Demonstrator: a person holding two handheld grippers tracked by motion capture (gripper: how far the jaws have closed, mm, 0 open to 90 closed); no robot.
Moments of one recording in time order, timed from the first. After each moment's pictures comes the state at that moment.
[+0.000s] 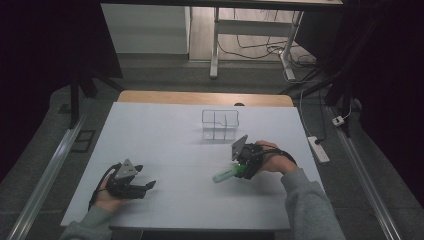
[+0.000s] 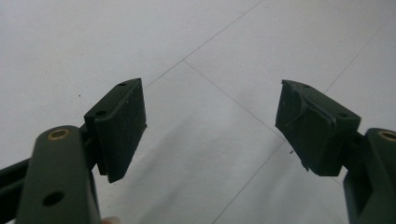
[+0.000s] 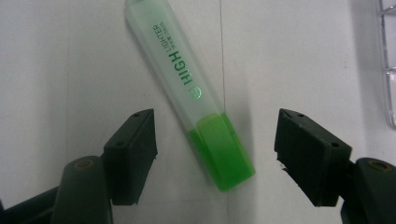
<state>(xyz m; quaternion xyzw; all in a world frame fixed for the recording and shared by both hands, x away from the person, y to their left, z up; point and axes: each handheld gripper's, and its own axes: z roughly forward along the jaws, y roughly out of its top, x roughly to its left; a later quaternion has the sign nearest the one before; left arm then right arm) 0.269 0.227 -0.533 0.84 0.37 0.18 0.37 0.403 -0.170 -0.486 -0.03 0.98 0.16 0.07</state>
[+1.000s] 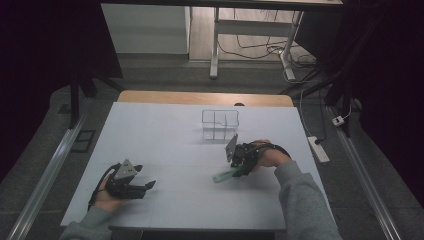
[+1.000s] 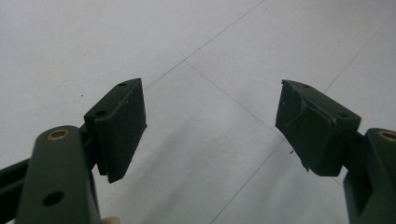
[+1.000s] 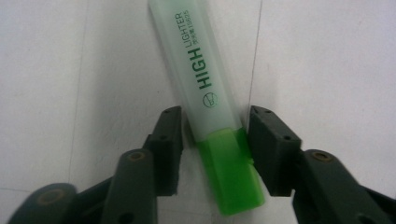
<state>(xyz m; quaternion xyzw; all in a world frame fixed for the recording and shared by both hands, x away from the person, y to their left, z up) 0.267 0.228 -0.532 0.84 0.37 0.18 0.37 0.417 -0.154 -0.496 -0.09 0.99 0.12 -0.01</state>
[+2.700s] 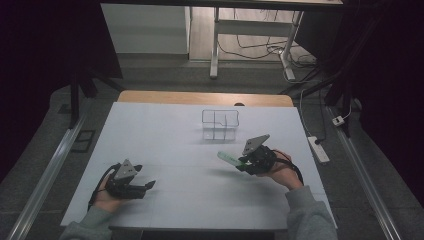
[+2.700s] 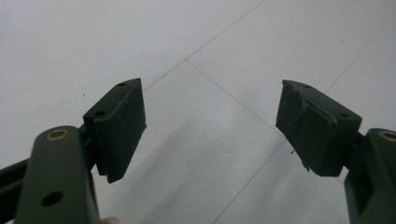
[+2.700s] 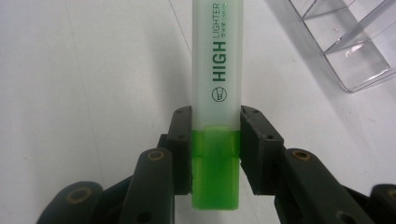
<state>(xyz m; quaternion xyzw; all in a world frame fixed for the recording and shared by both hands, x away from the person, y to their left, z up) 0.268 0.228 -0.533 0.83 0.37 0.18 0.36 0.378 -0.199 -0.469 0.12 0.95 0.29 0.10</state>
